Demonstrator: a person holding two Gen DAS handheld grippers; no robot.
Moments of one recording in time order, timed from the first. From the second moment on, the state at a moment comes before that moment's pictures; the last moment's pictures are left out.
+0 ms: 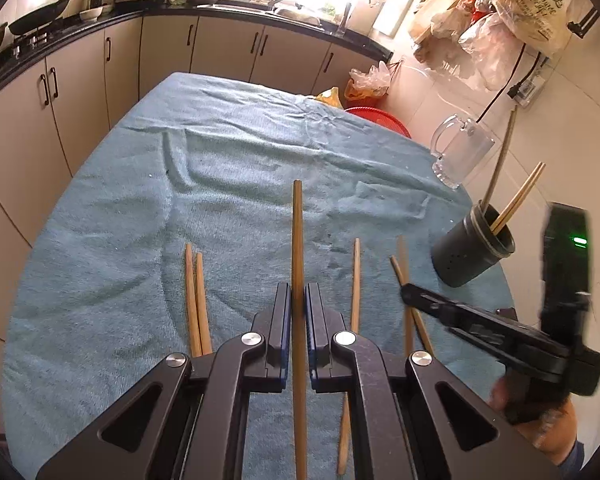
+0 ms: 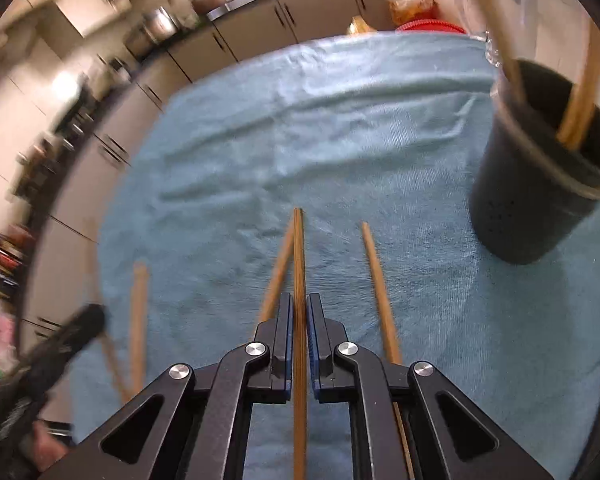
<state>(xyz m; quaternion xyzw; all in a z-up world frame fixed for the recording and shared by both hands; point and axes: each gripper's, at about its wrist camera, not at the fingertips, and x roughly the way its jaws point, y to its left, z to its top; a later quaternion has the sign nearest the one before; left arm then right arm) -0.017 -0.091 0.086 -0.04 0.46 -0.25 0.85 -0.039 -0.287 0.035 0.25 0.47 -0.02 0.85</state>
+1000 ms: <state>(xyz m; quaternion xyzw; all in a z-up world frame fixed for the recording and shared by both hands) -0.124 -0.074 0.157 -0.02 0.36 -0.26 0.90 -0.229 -0.256 0.145 0.21 0.22 0.01 0.95</state>
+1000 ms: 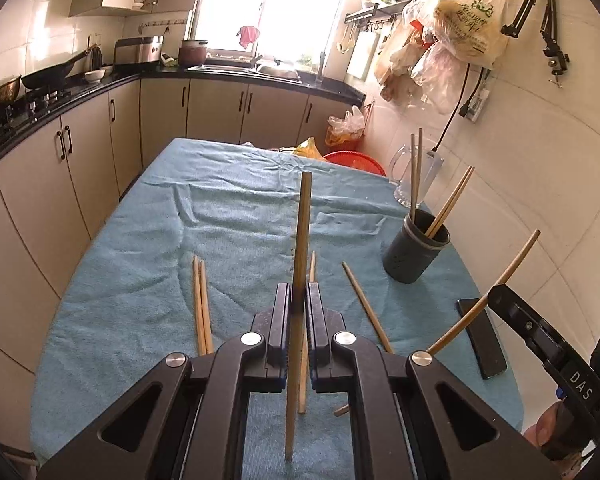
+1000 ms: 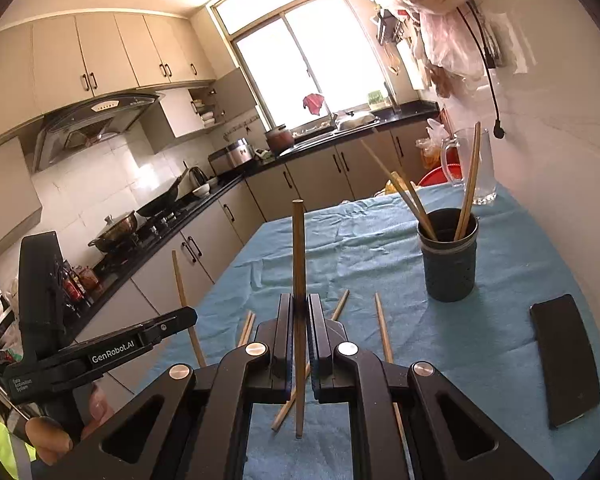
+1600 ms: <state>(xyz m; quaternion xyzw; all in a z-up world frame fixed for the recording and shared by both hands) -0.138 -0.078 0.167 -0.01 0.35 -0.26 0.90 -0.246 -0.254 0.150 0.21 0.21 0.01 0.96</state>
